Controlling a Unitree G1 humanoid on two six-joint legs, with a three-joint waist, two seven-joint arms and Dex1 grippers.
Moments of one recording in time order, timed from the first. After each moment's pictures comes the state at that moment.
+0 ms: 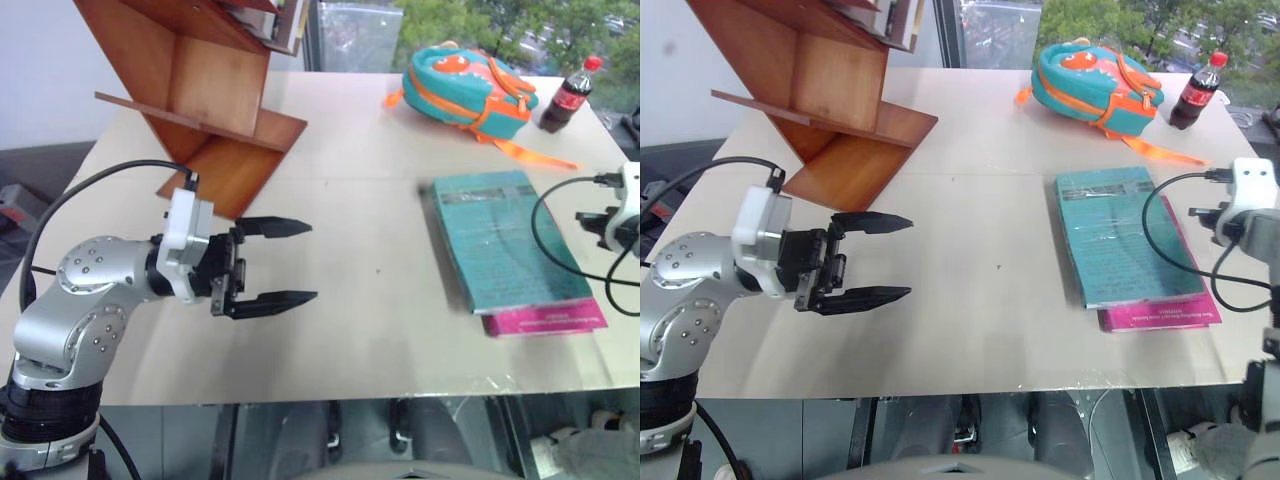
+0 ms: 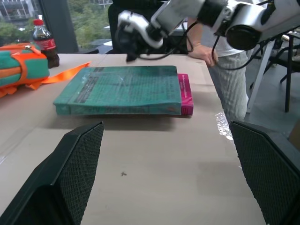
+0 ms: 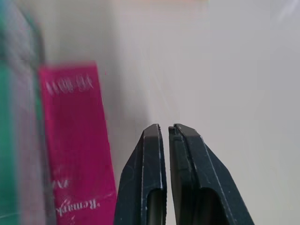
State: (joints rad) left arm -0.23 0.85 0.22 -0.46 -0.80 0.45 -1.20; right arm -0.66 -0.81 -0.25 0.32 0.45 1.19 0.18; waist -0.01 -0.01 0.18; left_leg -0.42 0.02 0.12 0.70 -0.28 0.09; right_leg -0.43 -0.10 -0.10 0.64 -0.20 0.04
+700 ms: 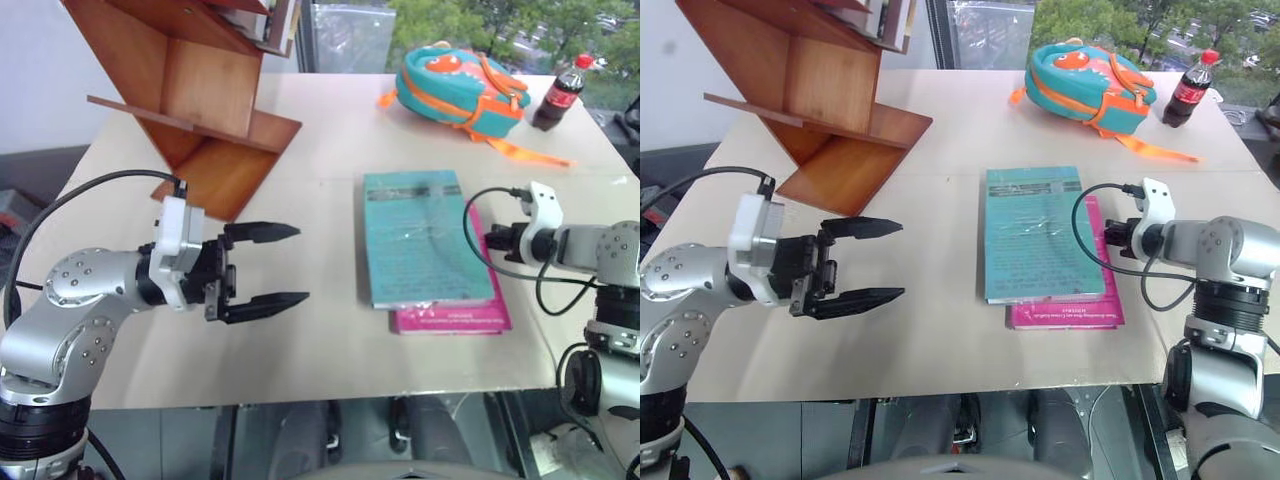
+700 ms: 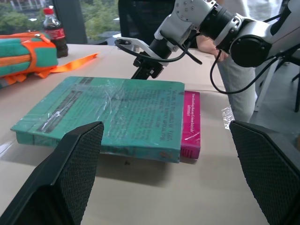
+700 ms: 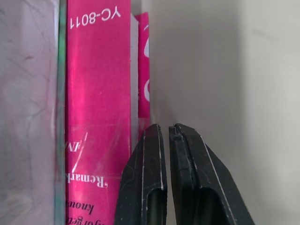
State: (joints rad) left arm -0.15 0.86 0.27 -0.47 -0.79 0.45 -1.17; right arm -0.67 -0.47 -0.36 0.07 0.51 1.46 0.23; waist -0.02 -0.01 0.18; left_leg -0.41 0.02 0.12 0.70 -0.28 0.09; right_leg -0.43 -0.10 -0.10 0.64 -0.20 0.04
